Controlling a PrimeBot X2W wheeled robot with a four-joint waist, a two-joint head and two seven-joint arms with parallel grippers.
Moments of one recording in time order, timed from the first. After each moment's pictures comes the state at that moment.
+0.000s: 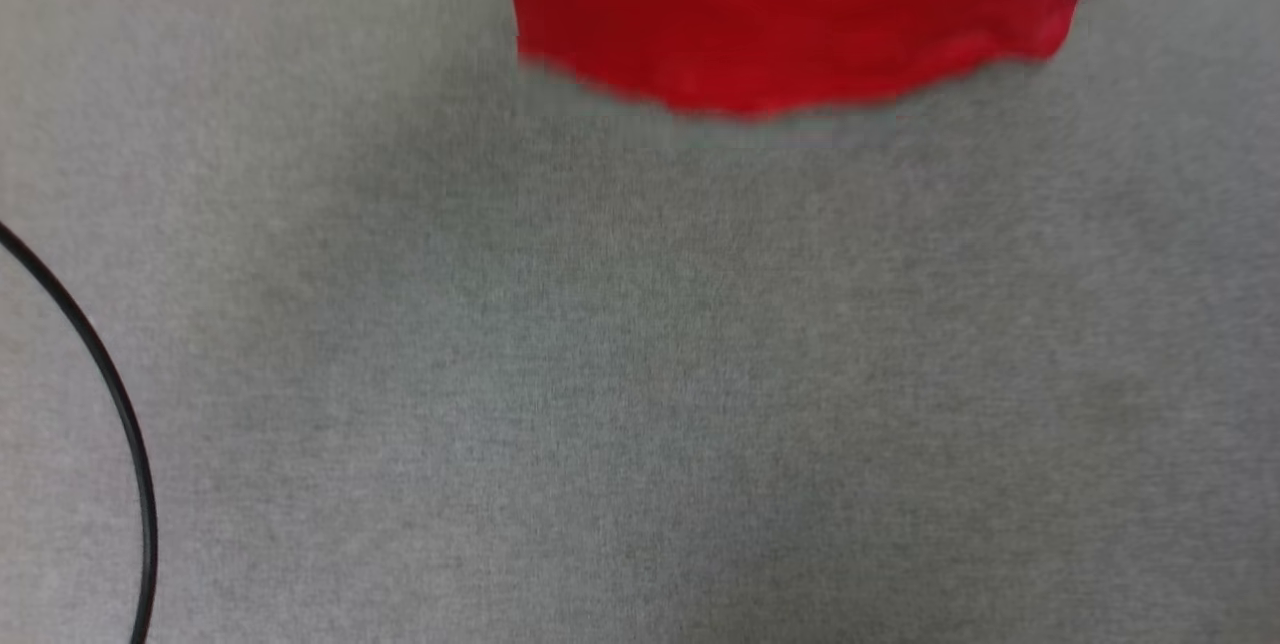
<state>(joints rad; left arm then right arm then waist) -1.70 0.63 -0.83 0.44 -0.74 -0.07 0.16 -1.50 -0.64 0.54 0.40 0.41 0.13 0.33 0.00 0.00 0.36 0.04</state>
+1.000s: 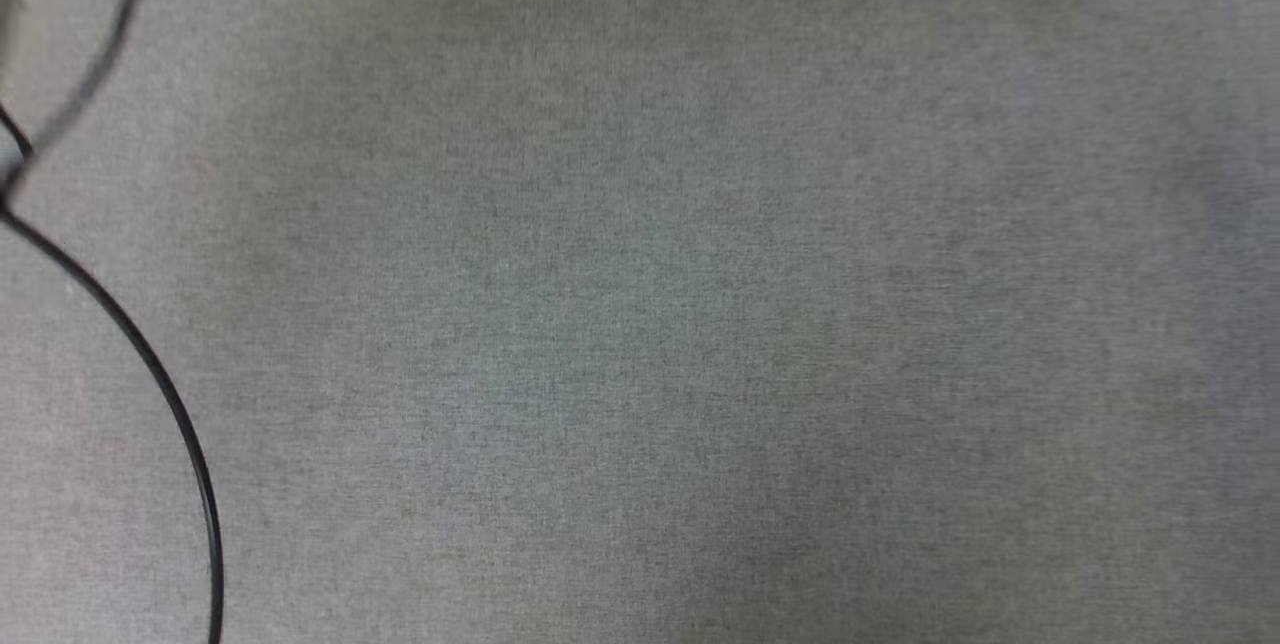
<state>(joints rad) -1.56 0.59 -0.89 0.71 -0.82 -0.13 -0.12 -1.54 -0.48 0.79 0.79 0.48 0.13 0.05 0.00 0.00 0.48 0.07</state>
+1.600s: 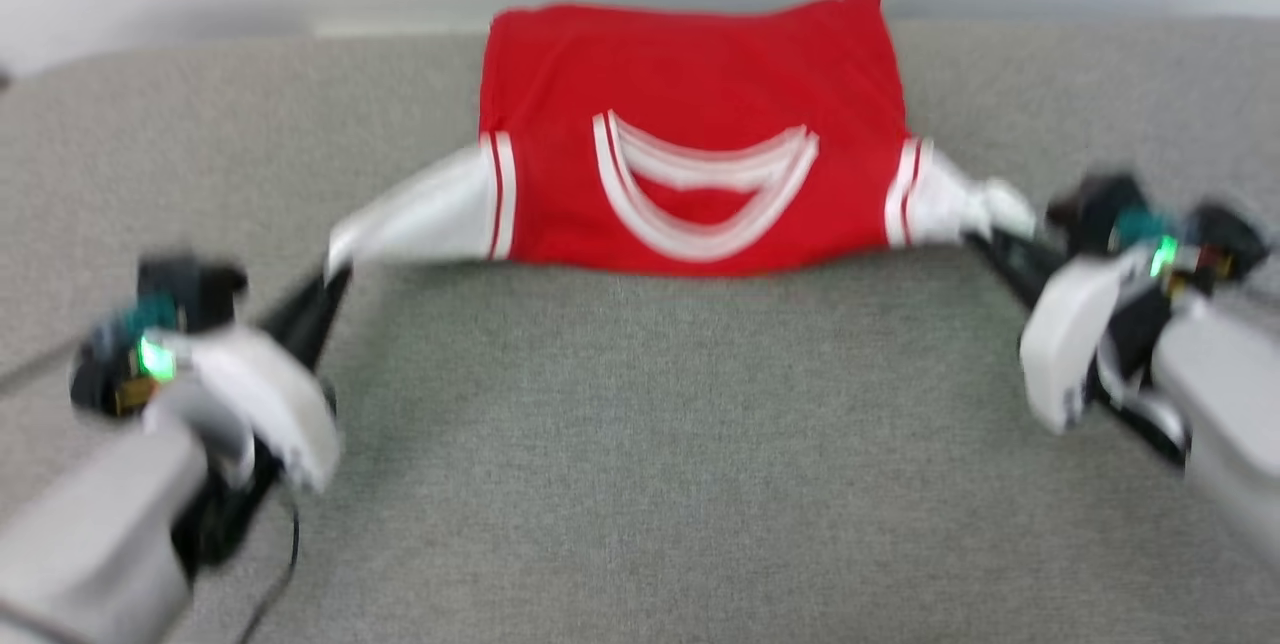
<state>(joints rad) -0.72 0.72 -0.92 0.44 -1.04 0.00 -0.24 -0.91 -0.55 1.00 0.70 0.69 0.13 -0.12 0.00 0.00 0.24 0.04</state>
